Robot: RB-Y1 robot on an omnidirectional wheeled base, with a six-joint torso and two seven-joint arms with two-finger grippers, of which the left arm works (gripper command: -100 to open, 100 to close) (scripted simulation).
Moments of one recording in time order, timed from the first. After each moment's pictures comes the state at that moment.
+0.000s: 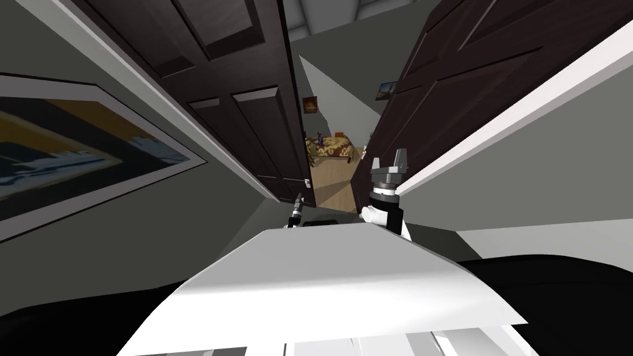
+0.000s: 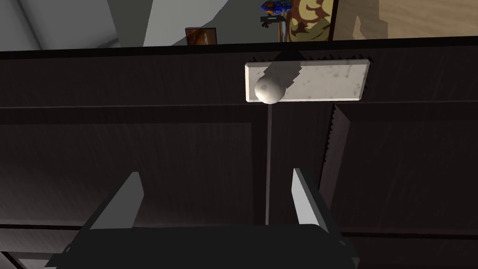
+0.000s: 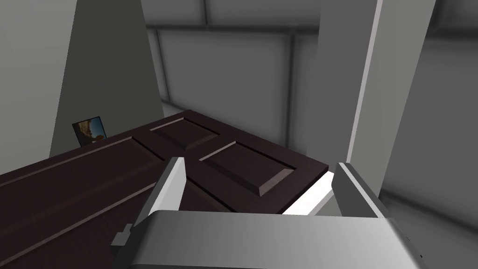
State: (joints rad) arm 0.24 0.07 -0.24 -1.17 -0.02 -0.71 0.01
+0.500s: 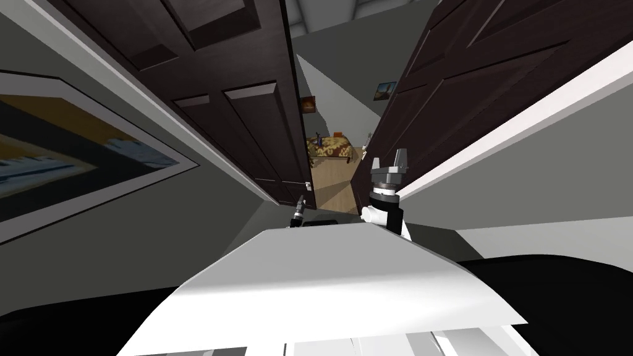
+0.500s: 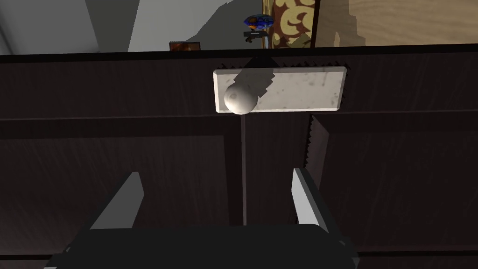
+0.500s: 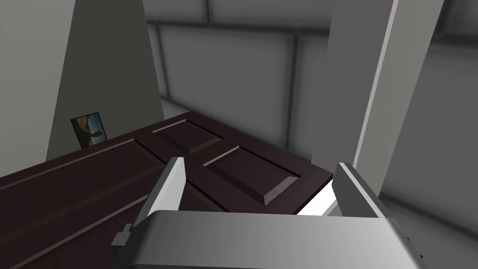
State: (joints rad) arm 0.23 0.06 -0.26 -1.08 -0.02 -0.73 0.02
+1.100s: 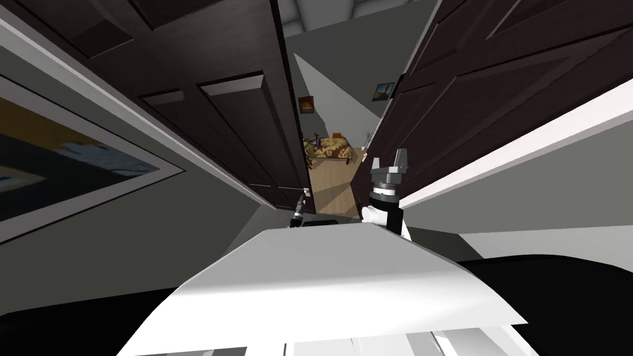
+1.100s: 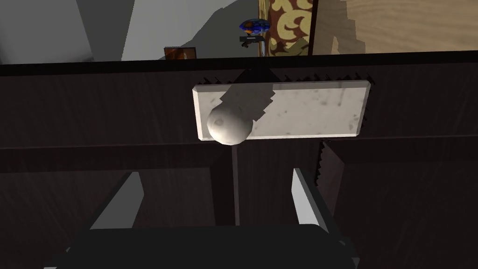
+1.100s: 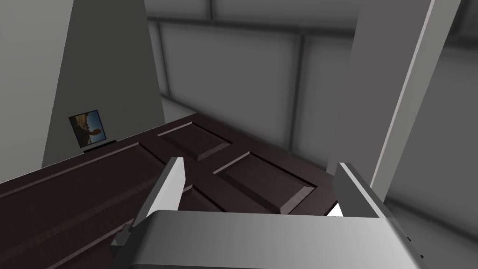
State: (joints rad) arm 0.21 0.06 -0.25 -1.04 -0.02 -0.74 0.02
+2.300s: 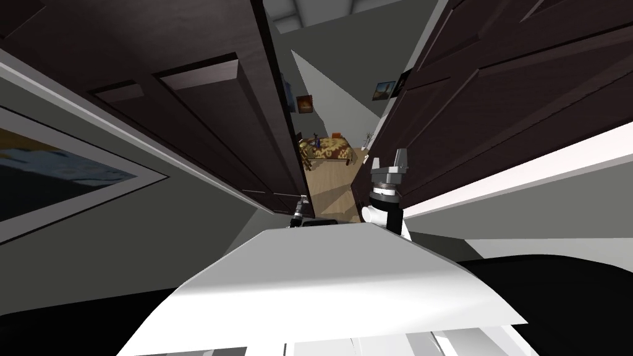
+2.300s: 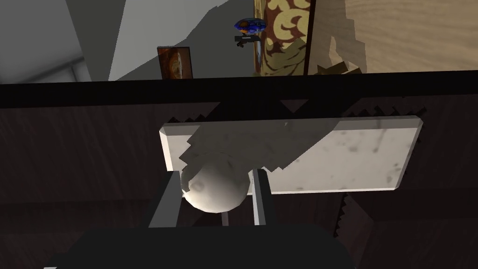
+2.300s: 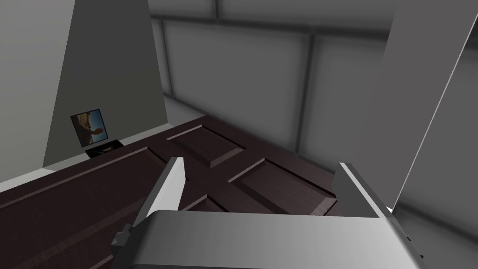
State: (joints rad) arm 0.20 0.05 -0.24 -1.02 -0.01 -0.74 0.01
